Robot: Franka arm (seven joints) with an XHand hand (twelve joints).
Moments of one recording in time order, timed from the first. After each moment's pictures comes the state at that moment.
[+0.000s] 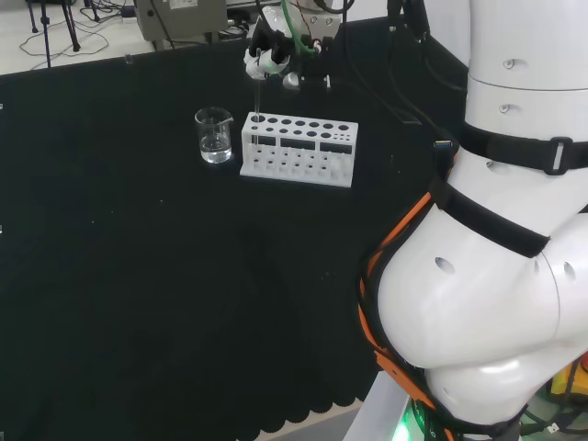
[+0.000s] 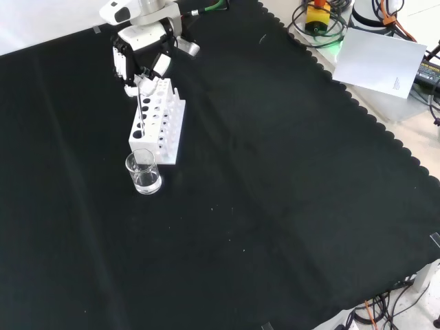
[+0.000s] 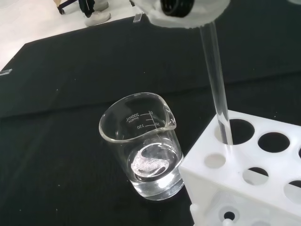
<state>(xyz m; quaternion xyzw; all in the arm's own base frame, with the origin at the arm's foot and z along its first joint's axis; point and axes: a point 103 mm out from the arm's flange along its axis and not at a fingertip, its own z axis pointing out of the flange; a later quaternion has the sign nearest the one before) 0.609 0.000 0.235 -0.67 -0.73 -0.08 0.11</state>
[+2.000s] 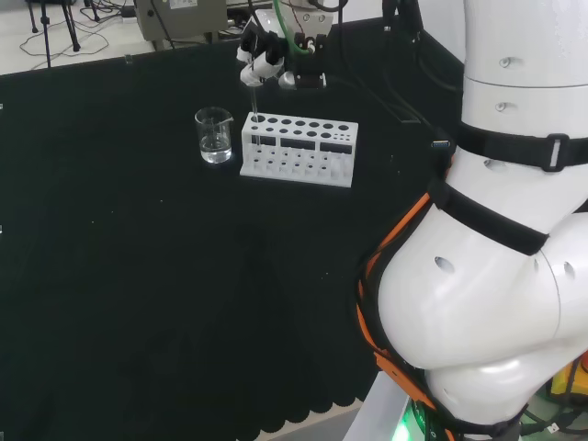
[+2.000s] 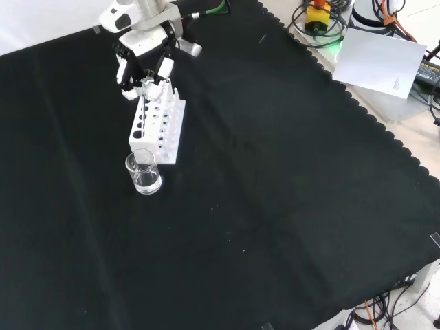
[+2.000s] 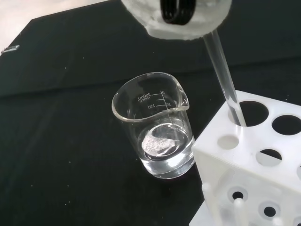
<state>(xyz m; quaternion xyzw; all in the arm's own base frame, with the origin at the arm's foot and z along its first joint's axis) 0.607 0.011 0.236 -0.65 -0.75 -0.06 0.12</state>
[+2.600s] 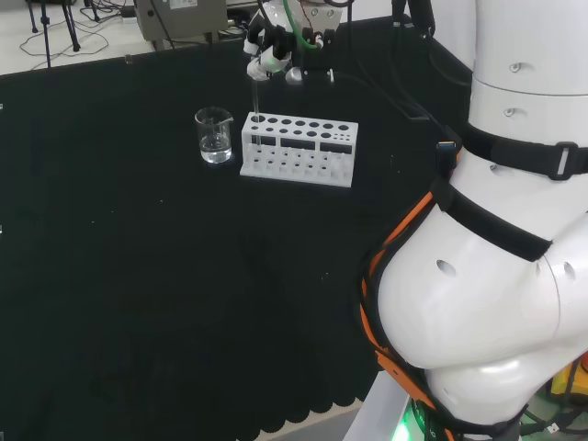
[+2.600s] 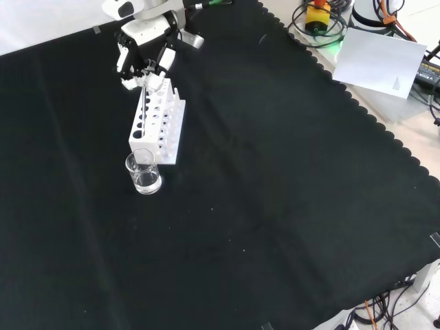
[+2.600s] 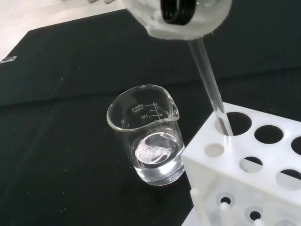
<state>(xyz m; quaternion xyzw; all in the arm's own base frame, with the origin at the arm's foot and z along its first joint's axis) 0.597 0.001 0.249 -0.66 -0.74 -0.06 0.11</state>
